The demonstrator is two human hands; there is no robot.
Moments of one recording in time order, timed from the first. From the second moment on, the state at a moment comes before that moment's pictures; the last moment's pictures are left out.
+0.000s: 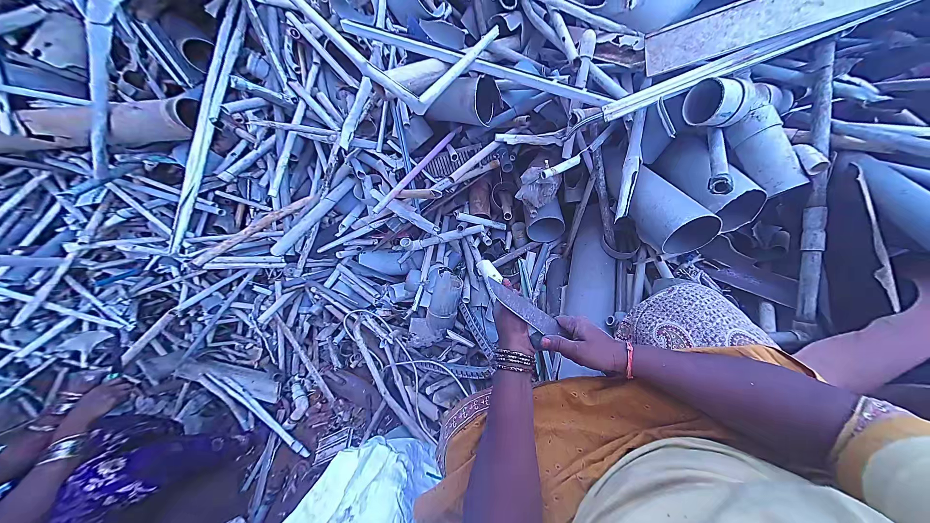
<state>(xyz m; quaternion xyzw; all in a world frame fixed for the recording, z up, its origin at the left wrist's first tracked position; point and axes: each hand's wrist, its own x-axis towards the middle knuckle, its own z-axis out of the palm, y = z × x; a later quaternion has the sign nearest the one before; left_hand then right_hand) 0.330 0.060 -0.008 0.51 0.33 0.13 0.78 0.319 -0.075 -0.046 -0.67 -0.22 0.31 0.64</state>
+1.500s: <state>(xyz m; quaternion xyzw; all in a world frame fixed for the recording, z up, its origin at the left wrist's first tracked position) 0.333 0.103 -0.011 0.41 0.35 0.03 0.84 0.362 -0.112 -0.021 -0.83 -0.21 -0.01 0.51</state>
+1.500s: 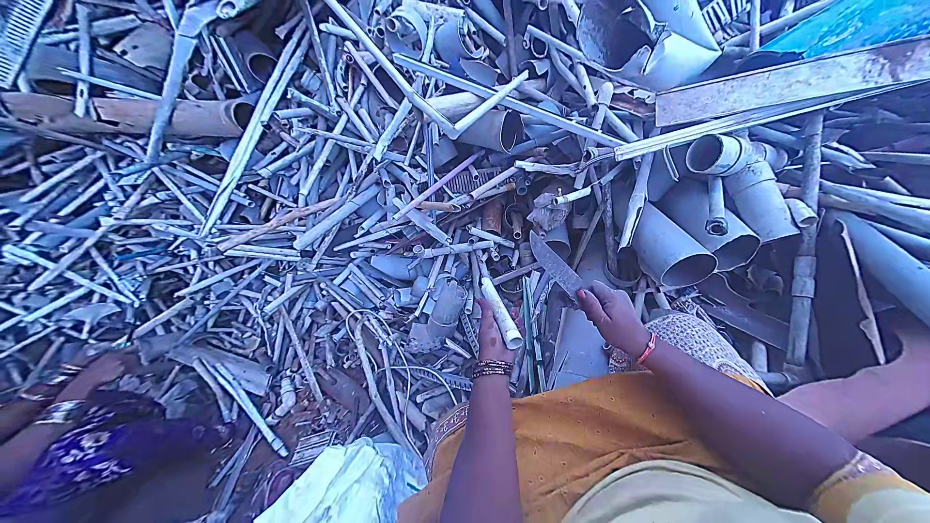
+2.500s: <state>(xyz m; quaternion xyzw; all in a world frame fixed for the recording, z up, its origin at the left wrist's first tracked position) 0.279 0.075 0.001 0.56 0.30 -0.07 0.77 0.331 -0.096 -0.017 -0.89 -0.39 0.10 0.21</state>
